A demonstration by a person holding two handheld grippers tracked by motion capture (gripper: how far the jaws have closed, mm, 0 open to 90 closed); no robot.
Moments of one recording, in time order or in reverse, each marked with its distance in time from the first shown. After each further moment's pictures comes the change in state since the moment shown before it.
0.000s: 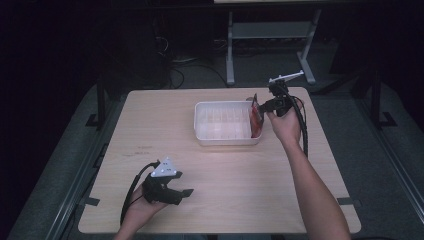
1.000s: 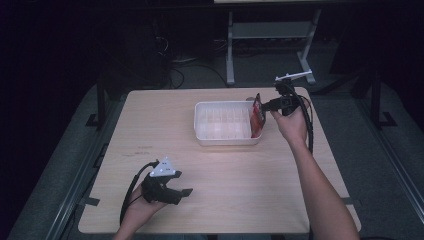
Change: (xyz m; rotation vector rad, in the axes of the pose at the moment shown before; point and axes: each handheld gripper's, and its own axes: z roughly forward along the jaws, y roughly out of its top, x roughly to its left) left arm 0.002 0.000 -0.002 -0.009 0.001 -0.002; right arm -0.009 -0.001 -0.016 -0.030 0.047 0.003
